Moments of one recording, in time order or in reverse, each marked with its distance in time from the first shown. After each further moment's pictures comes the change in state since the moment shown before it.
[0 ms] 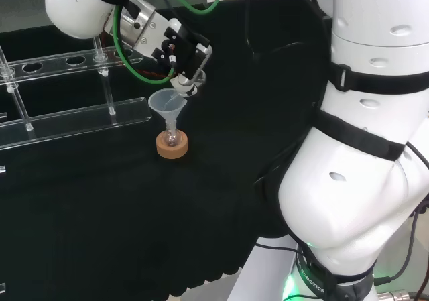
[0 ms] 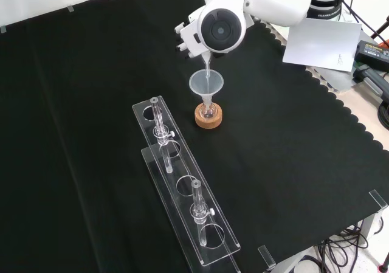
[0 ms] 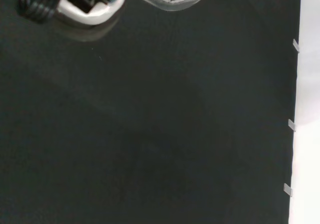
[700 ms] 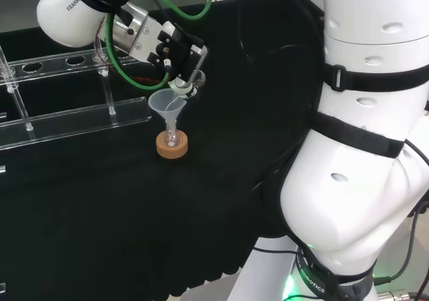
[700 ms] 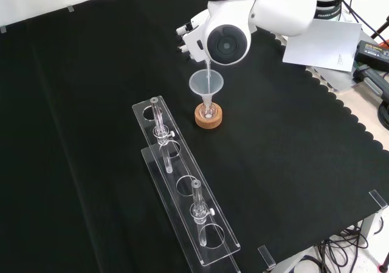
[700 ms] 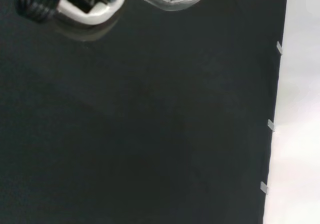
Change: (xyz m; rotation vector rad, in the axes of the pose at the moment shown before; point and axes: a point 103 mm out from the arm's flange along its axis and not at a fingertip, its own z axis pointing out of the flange) arm 0.004 -0.002 -0.004 0.013 -0.077 0.015
